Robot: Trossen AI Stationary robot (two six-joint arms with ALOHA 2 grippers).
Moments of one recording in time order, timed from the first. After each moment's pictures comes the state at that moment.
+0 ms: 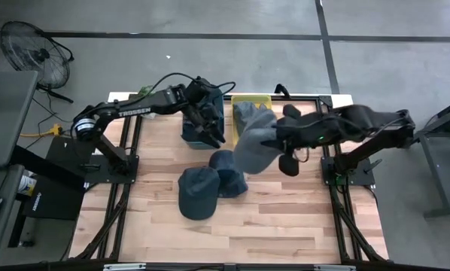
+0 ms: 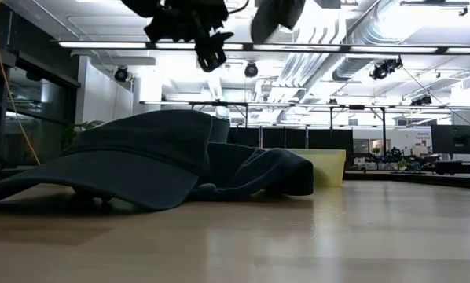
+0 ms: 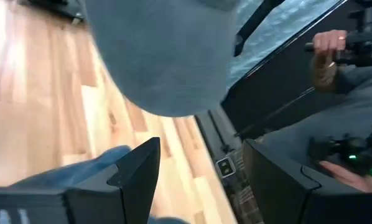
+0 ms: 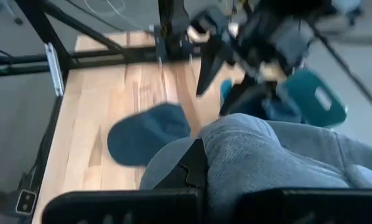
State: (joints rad) left arm 0.42 1.58 1.33 -0.42 1.08 -0.07; right arm 0.22 1.37 1.80 -1.03 0.29 0.23
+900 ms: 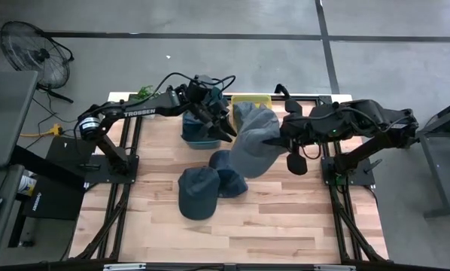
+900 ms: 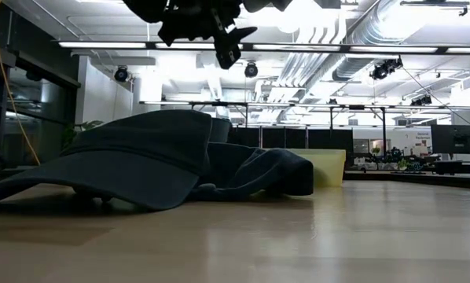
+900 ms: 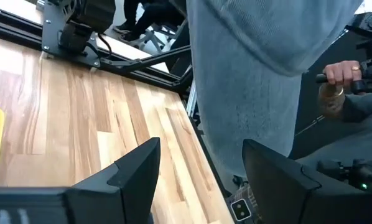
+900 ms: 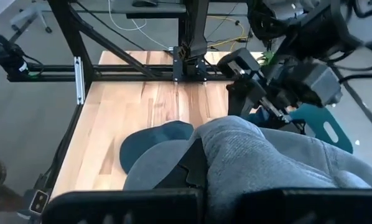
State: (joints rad) left arm 0.41 1.62 1.33 -0.11 1.02 -0.28; right arm 0.22 1.37 1.88 -1.02 0.23 0.13
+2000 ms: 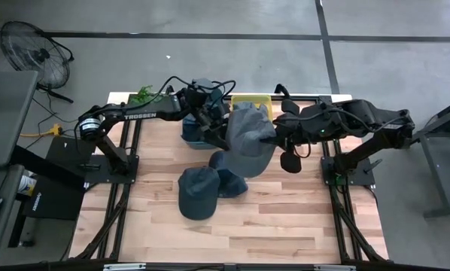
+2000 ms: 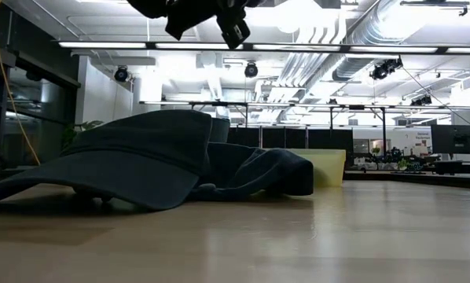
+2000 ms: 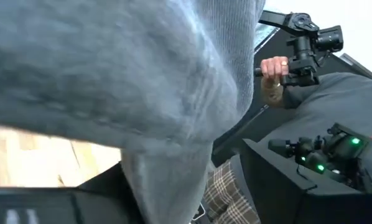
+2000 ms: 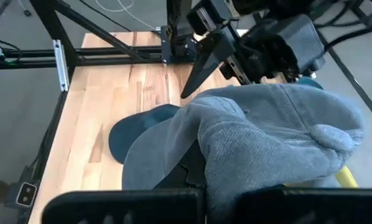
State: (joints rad) left arm 0.35 1.62 1.33 0.07 1.17 -0.43; right arm 0.18 1.40 1.88 -1.07 0.23 0.16
